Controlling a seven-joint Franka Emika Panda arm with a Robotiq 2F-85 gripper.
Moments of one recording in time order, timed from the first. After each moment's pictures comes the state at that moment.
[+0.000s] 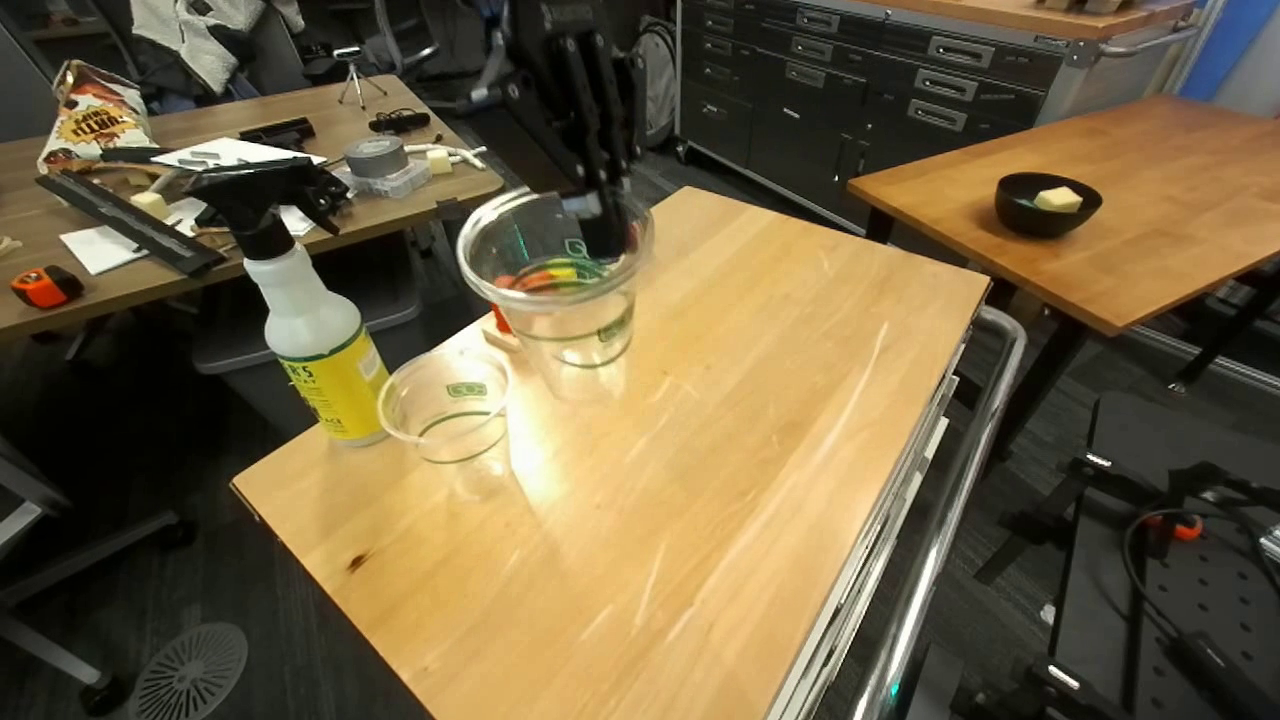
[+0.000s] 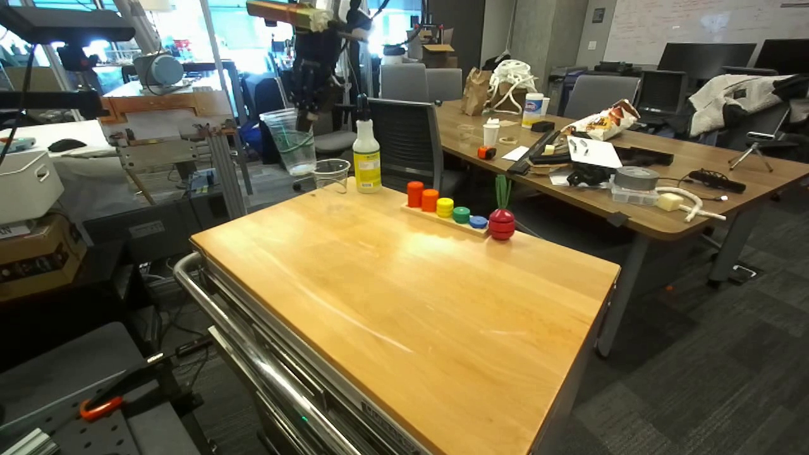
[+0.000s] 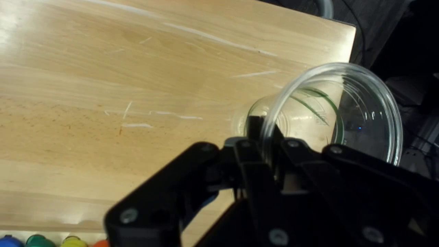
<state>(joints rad) 0.16 0.32 0.15 -1.62 0.08 1.64 0.05</state>
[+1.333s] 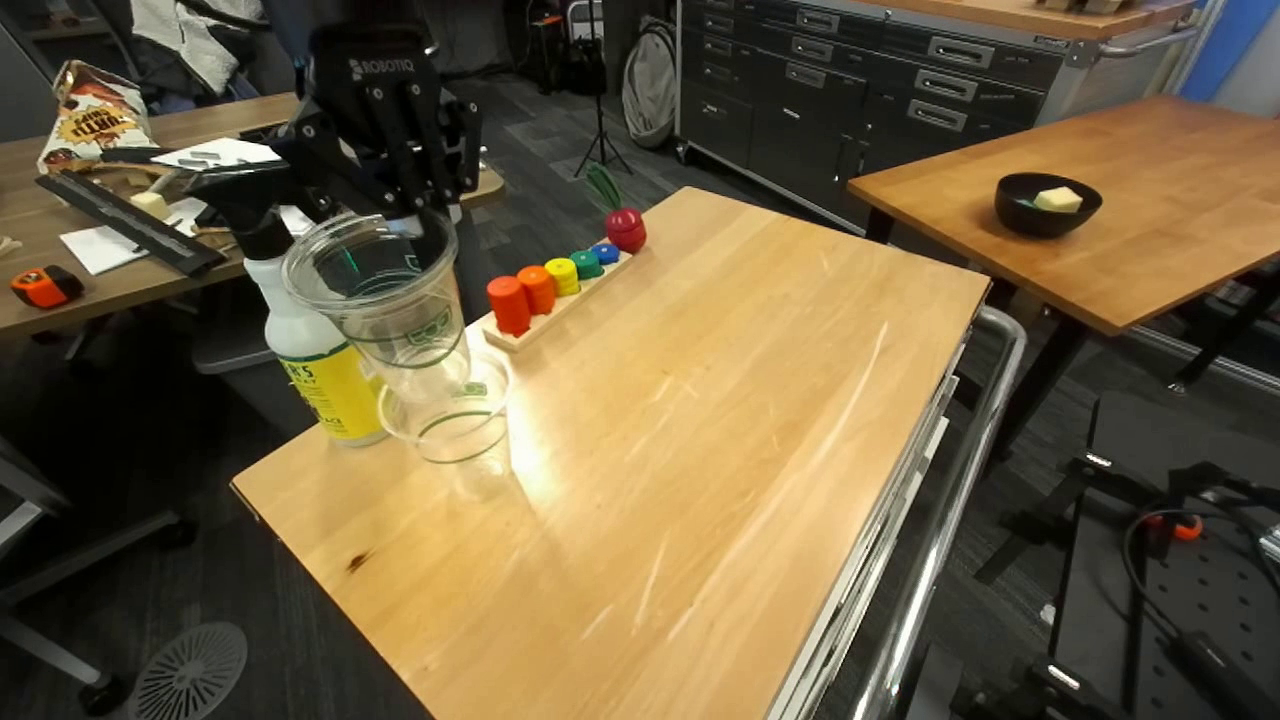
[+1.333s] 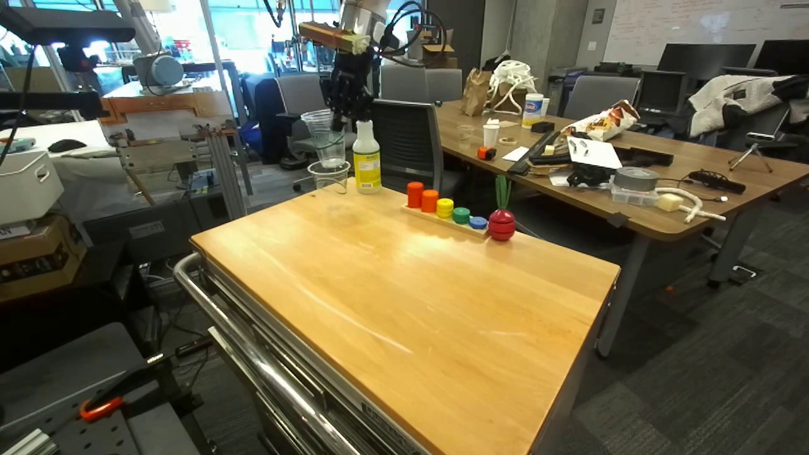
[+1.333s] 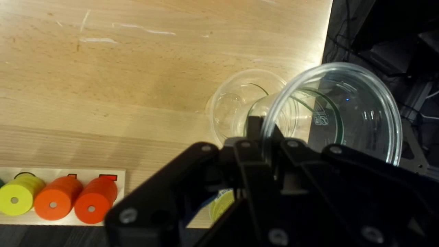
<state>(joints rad) 0.21 0.79 0.14 -0.95 0.09 1.46 0.12</state>
